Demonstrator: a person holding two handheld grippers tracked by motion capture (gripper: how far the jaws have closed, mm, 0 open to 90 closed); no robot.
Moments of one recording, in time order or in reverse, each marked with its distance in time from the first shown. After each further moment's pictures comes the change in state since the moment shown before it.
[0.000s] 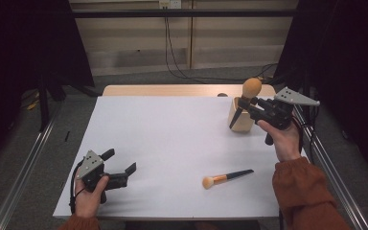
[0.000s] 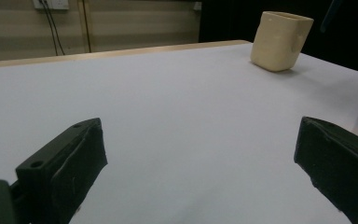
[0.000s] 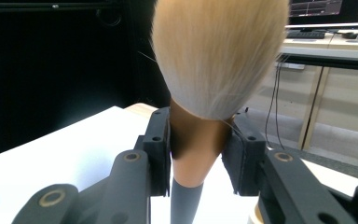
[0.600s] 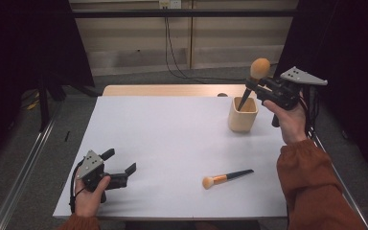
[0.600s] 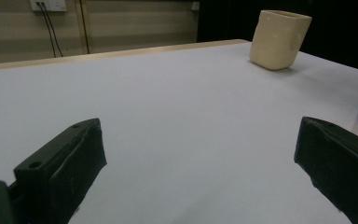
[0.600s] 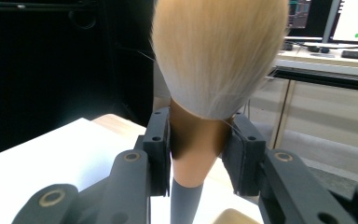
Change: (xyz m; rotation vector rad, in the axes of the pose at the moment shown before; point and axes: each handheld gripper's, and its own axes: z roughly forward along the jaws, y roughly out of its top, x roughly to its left) left arm 0.002 -0.001 0.001 0.009 0.009 0.004; right arm -0.031 0.035 0.012 -0.003 -0.090 -0.031
